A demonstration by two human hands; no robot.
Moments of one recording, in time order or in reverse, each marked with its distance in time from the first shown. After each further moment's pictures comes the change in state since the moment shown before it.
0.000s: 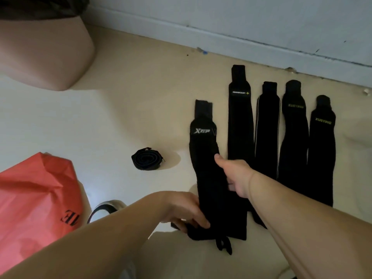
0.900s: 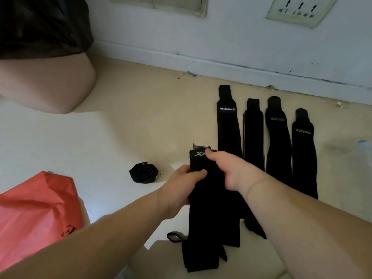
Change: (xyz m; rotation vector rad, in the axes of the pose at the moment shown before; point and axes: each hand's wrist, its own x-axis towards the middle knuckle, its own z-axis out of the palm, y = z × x) left_hand -0.045 0.061 0.015 -0.631 0.454 0.400; right_hand -0.052 -0.049 -0.011 0.231 -0.242 0.034
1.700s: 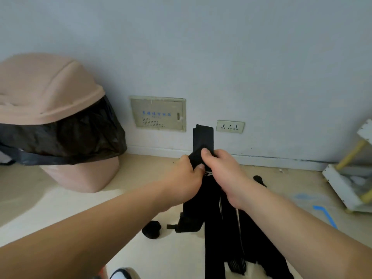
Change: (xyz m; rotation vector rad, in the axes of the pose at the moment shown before) left_hand -0.307 0.140 0.103 0.774 0.211 0.668; right_hand -0.361 -0.015 -0.008 -0.192 0.010 -0.920
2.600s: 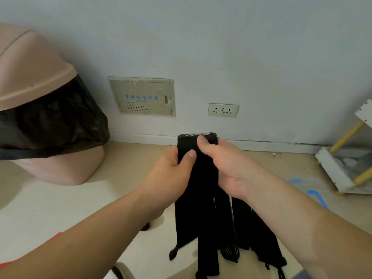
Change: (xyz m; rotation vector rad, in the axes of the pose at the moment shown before) left_hand 0.018 -0.015 0.019 -0.383 0.033 0.082; right_hand 0.028 0.010 -0.019 0.266 -0.044 0.126
